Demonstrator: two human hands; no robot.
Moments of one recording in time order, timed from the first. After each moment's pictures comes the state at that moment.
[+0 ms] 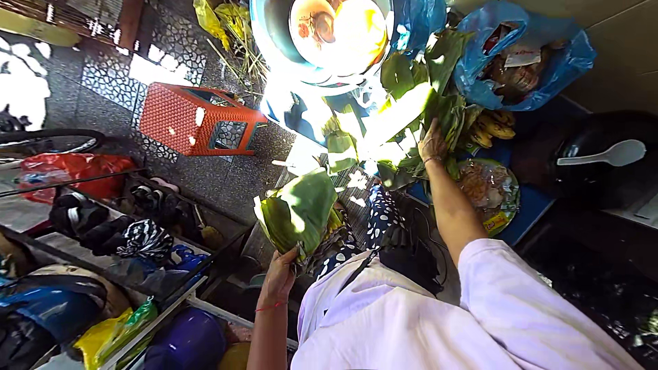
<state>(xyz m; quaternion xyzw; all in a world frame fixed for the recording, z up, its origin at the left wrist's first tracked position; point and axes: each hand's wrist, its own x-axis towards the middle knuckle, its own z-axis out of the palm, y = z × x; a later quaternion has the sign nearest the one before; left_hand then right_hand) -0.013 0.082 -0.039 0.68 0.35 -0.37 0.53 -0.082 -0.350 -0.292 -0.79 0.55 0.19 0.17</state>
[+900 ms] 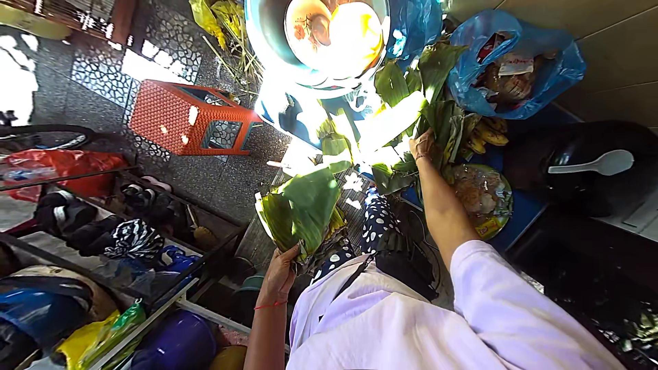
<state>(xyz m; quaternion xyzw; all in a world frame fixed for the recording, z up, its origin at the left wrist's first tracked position) -0.015 0.054 -0.042 0.66 0.35 -0.38 0.54 -0.060 -0.356 -0.277 -0.70 0.62 0.20 0.29</state>
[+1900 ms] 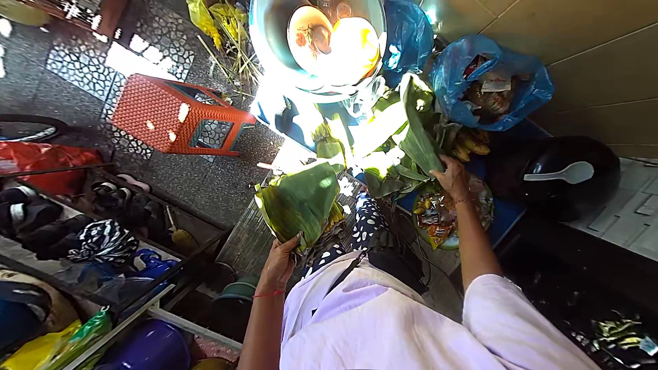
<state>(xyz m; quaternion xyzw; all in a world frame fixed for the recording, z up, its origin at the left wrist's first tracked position) -0.013 0.042 -0.050 0.64 0.33 -0.39 0.57 -0.179 -0.384 -0.173 -0.83 0.45 0.16 0.31</state>
